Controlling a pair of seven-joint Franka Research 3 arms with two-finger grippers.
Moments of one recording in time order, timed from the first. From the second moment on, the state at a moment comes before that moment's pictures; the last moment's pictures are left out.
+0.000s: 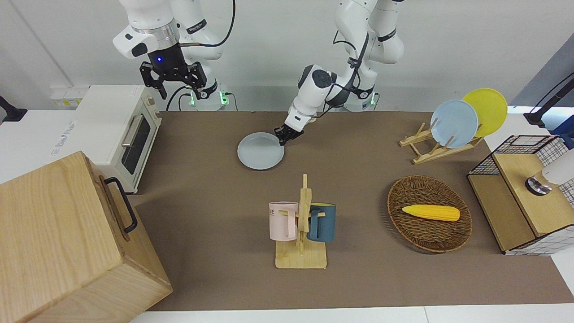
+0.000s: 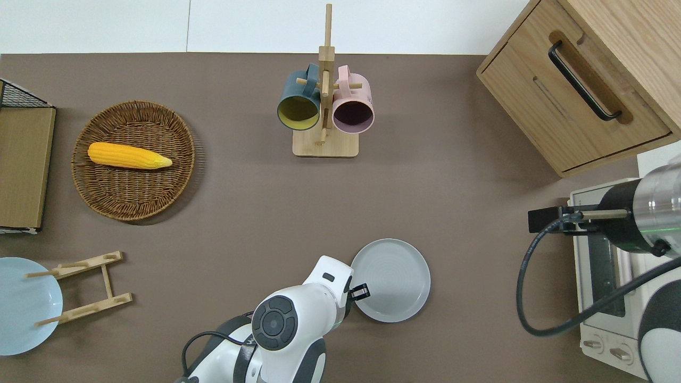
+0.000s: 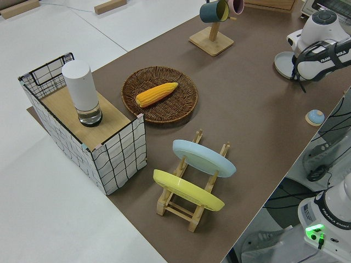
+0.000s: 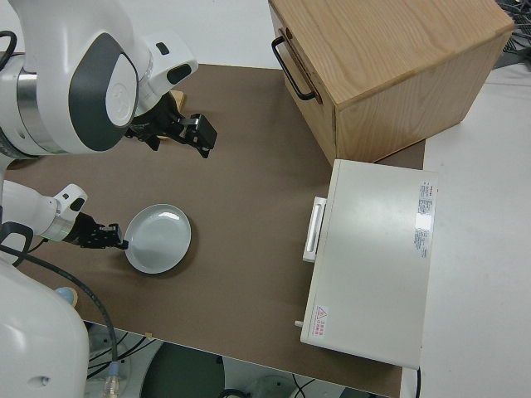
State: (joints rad) left arm -0.50 0.09 -0.33 -2.39 -0.55 2.67 -0.66; right arm -0.25 -0.12 0.37 -1.63 0.05 1.51 0.17
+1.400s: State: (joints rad) left arm -0.57 0.17 -0.28 -2.30 -0.56 2.68 -0.72; right arm -0.25 -0.12 0.37 -1.63 0.05 1.51 0.17
